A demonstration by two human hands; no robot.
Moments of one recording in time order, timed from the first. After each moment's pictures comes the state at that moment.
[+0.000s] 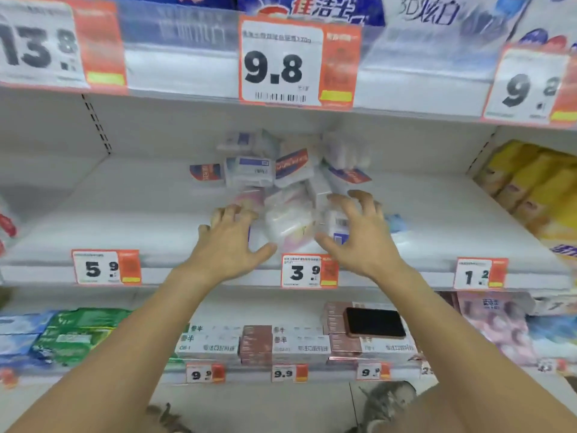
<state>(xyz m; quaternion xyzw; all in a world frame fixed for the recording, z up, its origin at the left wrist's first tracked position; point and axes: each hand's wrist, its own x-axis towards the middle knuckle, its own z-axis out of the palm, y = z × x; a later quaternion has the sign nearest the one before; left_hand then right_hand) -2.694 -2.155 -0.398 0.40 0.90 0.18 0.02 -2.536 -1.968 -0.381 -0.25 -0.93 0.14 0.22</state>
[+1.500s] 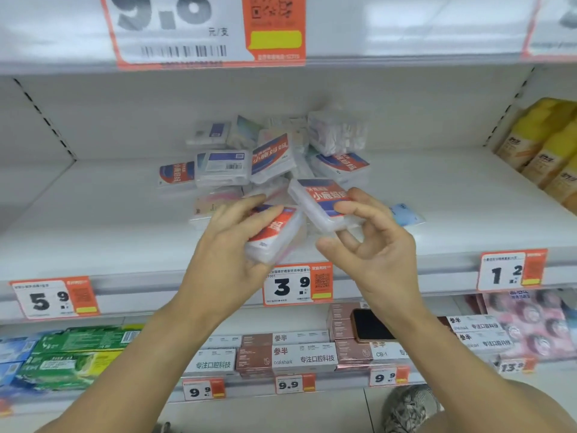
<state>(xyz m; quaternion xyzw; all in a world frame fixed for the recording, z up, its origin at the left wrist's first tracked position) -2.655 -2.128 -0.386 0.48 0.80 0.34 -0.10 -2.520 -1.979 -0.397 -0.12 -0.62 0.67 0.40</state>
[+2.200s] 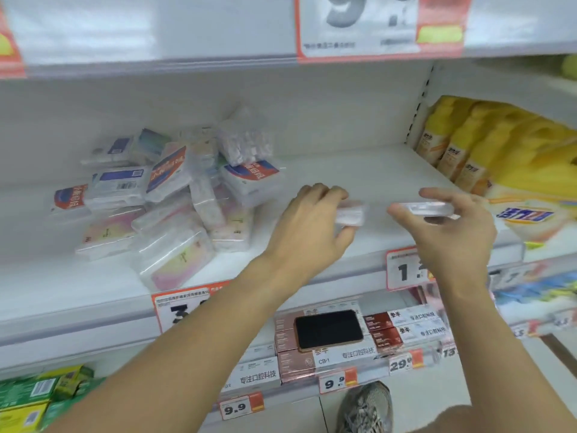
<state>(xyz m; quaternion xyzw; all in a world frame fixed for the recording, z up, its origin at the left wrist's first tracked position) -2.559 -1.918 -0.387 0.58 0.75 0.31 -0.06 -2.400 -1.810 -0.393 -0.45 -0.68 0.29 0.50</state>
